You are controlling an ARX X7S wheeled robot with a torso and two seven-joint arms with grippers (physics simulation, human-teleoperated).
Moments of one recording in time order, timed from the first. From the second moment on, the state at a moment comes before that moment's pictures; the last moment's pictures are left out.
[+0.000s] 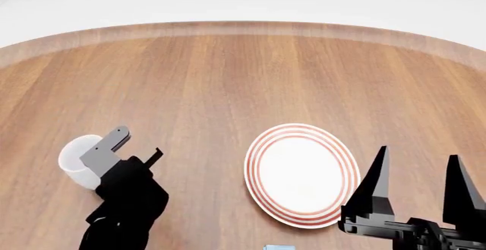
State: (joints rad) left arm -0.55 -0.11 0.07 -0.28 -0.76 -0.39 -1.08; right arm -0.23 0.34 -0.11 -0.54 0.18 -0.39 0.39
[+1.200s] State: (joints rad) left arm -0.96 -0.45 0.73 0.30 -0.81 -0.88 -0.44; right arm -0.24 0.36 -0.11 -0.58 0.18 -0.39 0.41
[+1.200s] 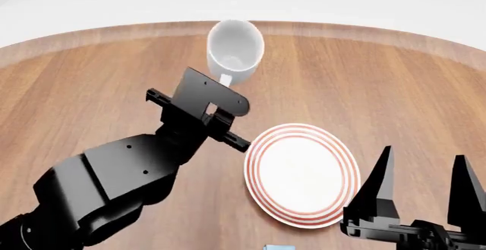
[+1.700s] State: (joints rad) left arm -1.04 -0.34 0.76 0.16 -1.02 -0.98 -0.17; right arm -0.25 0.36 -0.12 -0.57 0.18 -0.40 0.41
